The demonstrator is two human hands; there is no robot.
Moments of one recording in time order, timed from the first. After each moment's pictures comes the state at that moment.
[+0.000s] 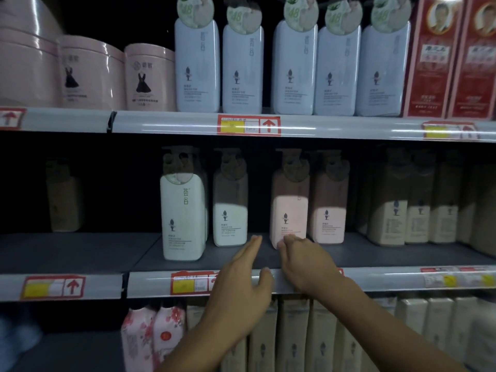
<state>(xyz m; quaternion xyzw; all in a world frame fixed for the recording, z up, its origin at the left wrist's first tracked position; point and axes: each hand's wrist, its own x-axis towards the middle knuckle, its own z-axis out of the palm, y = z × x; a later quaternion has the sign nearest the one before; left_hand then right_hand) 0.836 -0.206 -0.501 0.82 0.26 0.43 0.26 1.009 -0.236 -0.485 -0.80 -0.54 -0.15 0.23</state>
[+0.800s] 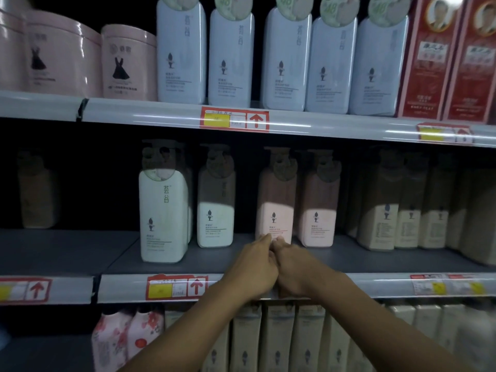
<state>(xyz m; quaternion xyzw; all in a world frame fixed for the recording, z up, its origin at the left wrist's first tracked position) 0.919 -0.169 -0.484 0.88 0.28 0.29 0.24 1.034 -0.235 -0.475 -0.76 -0.64 -0.07 0.07</state>
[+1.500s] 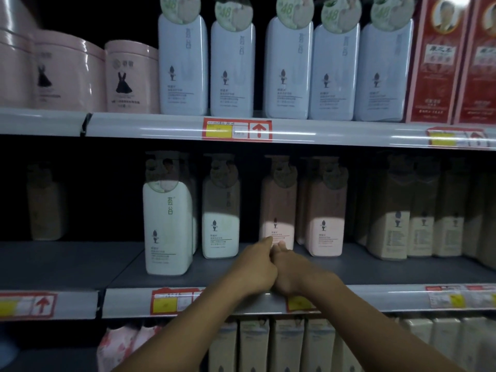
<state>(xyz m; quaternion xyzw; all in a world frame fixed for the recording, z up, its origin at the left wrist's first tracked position) 0.930 -0.138 -0.475 0.88 0.32 0.24 0.26 1.043 -0.191 -0.478 -0.78 -0.63 0.01 0.07</state>
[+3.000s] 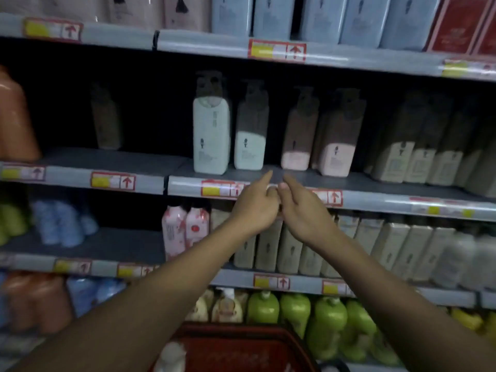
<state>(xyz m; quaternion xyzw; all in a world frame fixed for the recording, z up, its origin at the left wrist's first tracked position) 0.818 -0.241 -0.512 0.81 0.31 0.38 0.33 0.918 -0.322 -0.512 -0.70 -0.58 -0.03 0.42</state>
